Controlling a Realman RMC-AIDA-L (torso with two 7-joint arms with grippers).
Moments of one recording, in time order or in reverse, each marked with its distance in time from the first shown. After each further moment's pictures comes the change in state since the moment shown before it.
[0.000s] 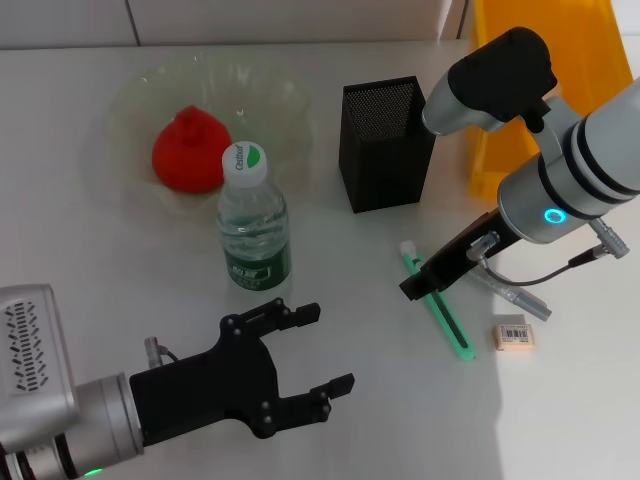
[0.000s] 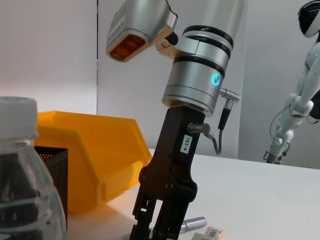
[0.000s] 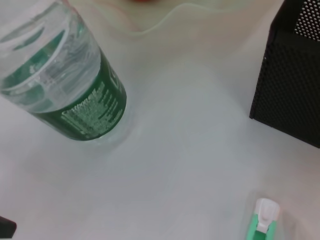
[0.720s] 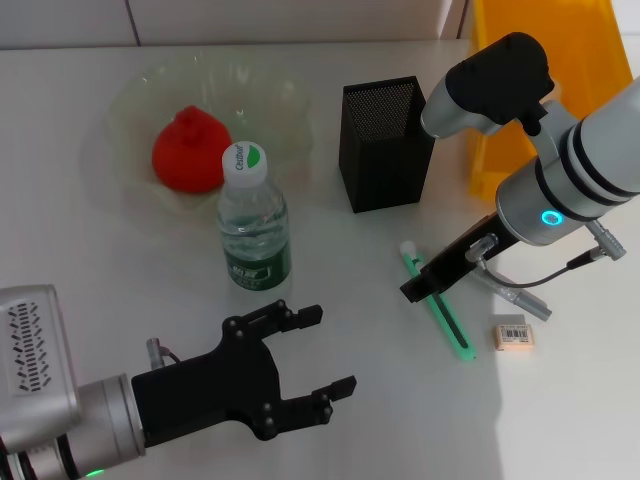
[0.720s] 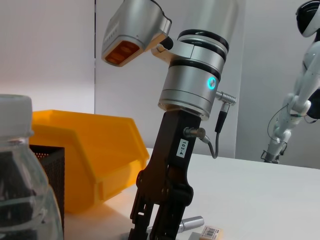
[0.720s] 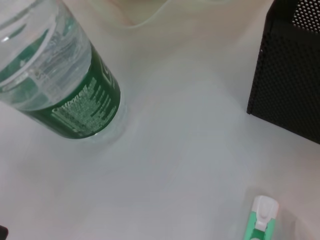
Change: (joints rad) left arm -0.004 0.000 0.004 -0.005 0.000 0.000 0.000; right arm 0.014 0.000 0.000 0.038 0.000 0.014 0.004
